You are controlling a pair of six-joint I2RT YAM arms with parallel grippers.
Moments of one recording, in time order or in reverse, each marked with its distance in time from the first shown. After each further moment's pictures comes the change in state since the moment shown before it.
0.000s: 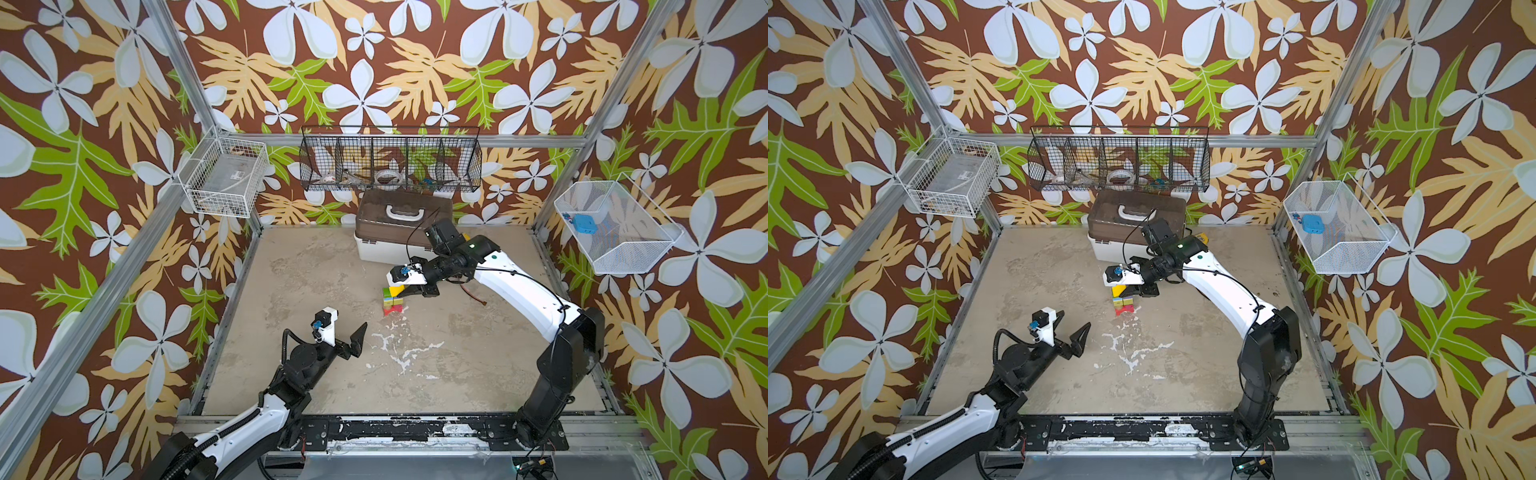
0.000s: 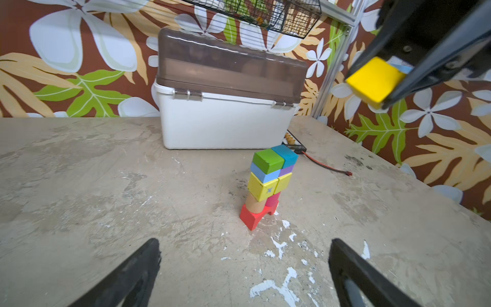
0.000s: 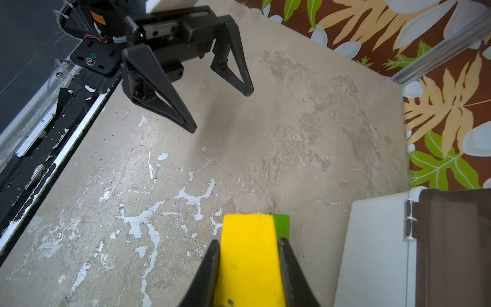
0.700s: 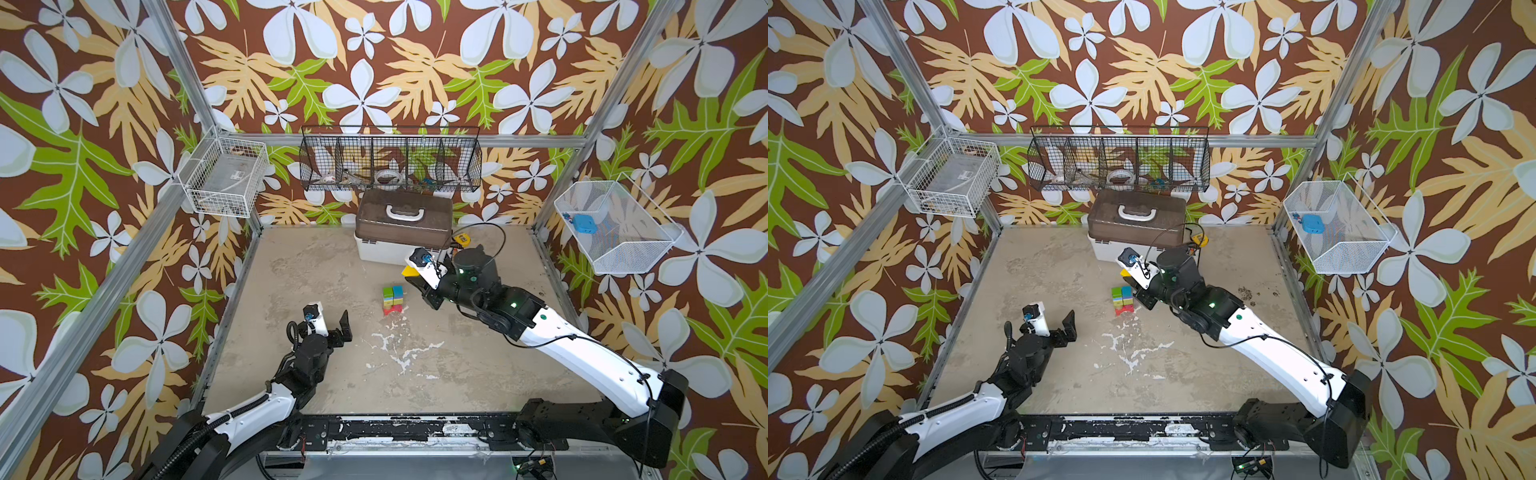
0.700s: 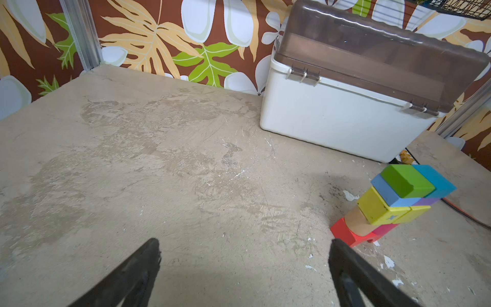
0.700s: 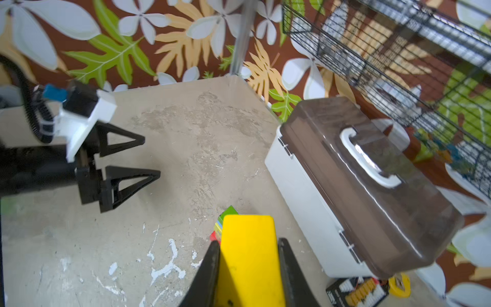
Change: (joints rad) left arm 0.000 0.137 0.071 -0.113 -0.444 -0.144; right arm 0.166 -0.554 -0.542 0.623 0.474 0.776
